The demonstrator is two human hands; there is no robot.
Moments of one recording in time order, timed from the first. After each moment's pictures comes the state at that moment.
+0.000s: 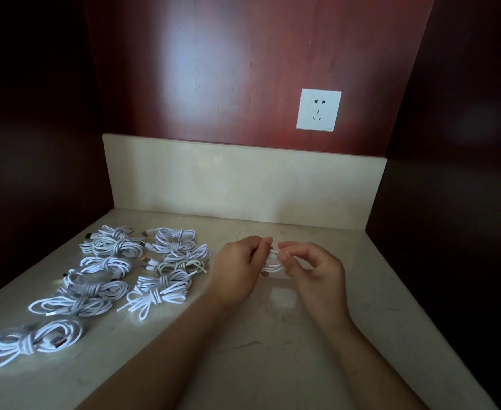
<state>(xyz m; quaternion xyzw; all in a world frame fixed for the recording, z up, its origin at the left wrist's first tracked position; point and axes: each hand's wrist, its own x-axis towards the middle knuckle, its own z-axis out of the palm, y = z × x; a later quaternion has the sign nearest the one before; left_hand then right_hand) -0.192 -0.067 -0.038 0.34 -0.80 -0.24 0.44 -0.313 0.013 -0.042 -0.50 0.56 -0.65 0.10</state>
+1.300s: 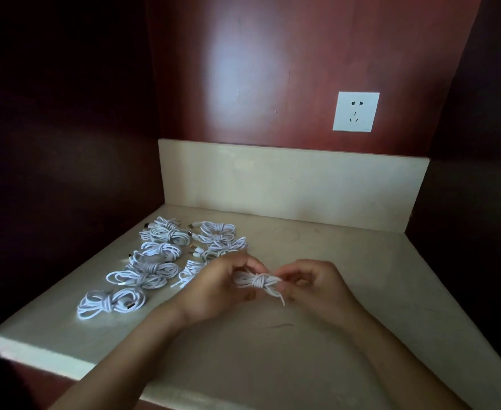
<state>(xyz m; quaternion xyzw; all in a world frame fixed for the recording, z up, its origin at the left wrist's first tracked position) -0.087 -0.045 -0.041 0.25 -0.84 -0.34 0.33 -0.287 0.025 -0.042 -0.63 0.51 -0.51 0.28</state>
